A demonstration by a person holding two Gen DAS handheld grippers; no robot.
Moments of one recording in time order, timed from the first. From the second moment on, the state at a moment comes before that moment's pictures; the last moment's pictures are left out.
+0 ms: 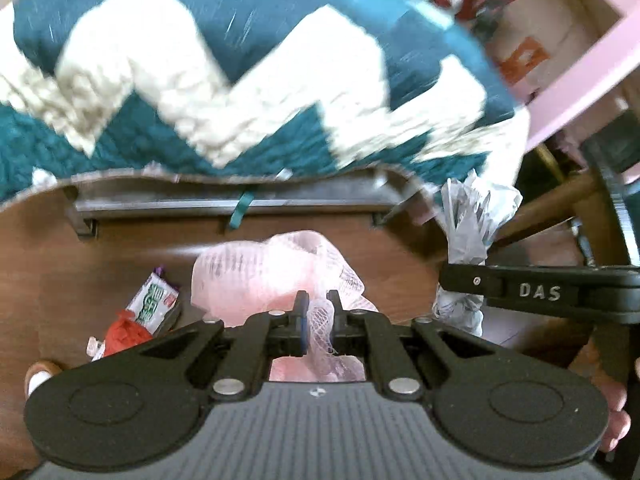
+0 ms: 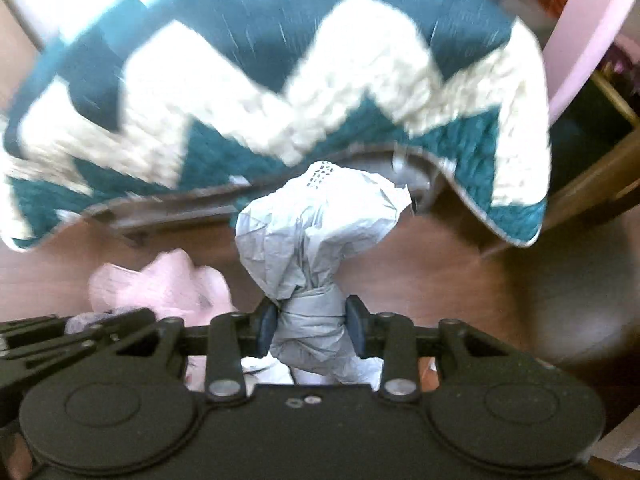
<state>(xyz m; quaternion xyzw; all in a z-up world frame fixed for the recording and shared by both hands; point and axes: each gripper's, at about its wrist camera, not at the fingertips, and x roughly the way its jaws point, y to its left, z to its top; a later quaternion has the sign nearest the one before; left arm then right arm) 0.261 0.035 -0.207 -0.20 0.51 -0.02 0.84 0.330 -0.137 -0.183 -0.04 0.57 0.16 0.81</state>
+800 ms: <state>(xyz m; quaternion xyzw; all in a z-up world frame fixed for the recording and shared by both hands) 0.209 -0.072 0.063 -0.16 0.34 -0.13 0.92 0.224 -0.281 0.094 -0.04 0.41 0.25 0.88</state>
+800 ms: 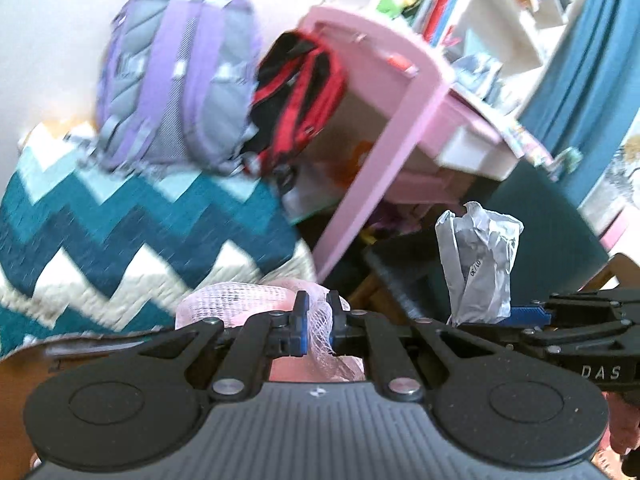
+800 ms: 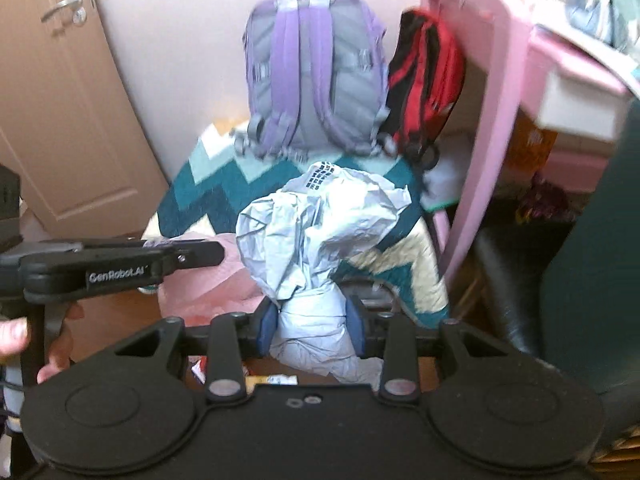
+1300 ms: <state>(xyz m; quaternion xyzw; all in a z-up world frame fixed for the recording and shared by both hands) 0.264 -0.199 0.210 -0.11 0.24 -0.22 0.94 0.244 -0.417 0.209 -0.05 0.30 0.11 0.95</state>
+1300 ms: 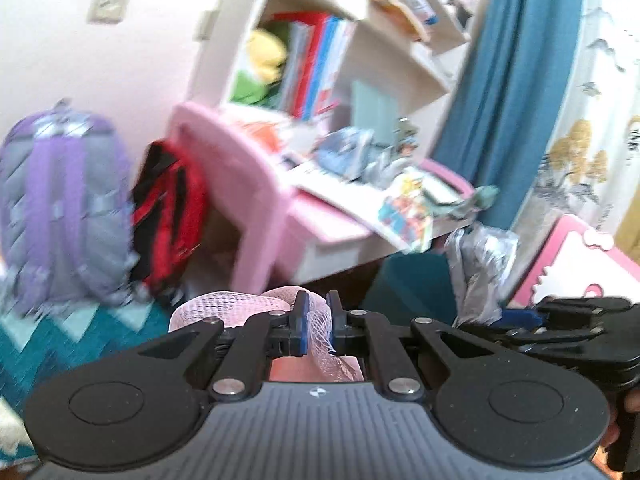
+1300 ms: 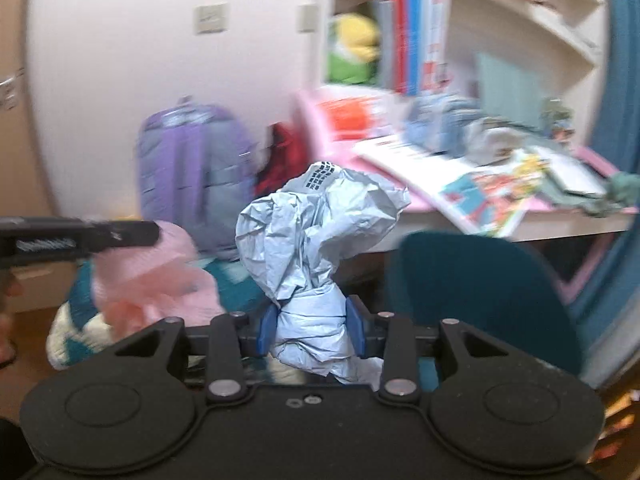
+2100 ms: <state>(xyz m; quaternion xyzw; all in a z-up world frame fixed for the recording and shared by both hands) 0.359 -0.419 0.207 -0.03 0.28 -0.32 0.90 0.303 -0.535 0.162 -0.06 0.39 0.00 0.92</state>
